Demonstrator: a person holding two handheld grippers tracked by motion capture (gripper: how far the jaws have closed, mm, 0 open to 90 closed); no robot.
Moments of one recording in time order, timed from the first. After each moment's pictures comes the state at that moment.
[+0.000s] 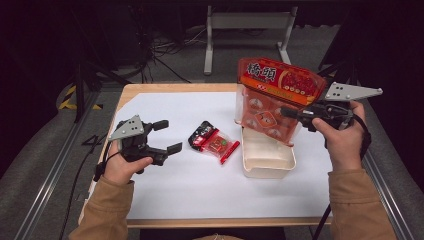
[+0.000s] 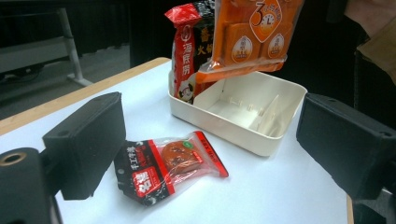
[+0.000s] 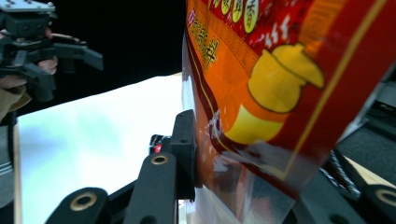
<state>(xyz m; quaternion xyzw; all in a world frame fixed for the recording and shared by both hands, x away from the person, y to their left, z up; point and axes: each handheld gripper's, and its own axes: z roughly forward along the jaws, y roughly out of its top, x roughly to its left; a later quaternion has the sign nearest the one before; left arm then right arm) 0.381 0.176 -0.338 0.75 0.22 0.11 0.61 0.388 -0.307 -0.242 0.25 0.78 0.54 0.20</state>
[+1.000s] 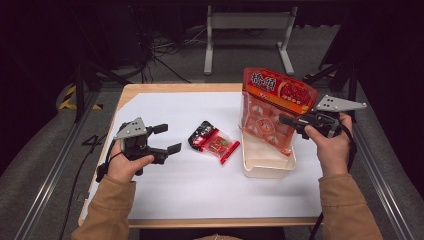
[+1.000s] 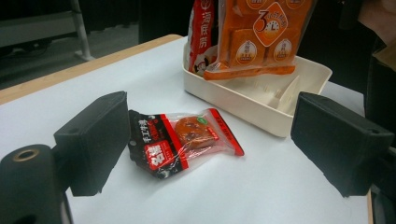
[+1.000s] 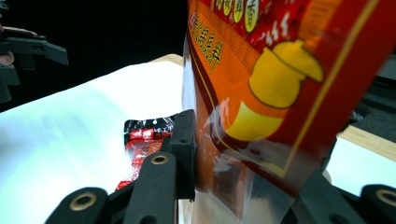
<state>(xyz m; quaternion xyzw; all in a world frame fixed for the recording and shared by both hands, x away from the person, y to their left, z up) 0.393 0.179 -0.358 0.77 0.25 0.11 0.58 0.401 -0.315 -0.295 0.32 0.76 0.53 0.21</state>
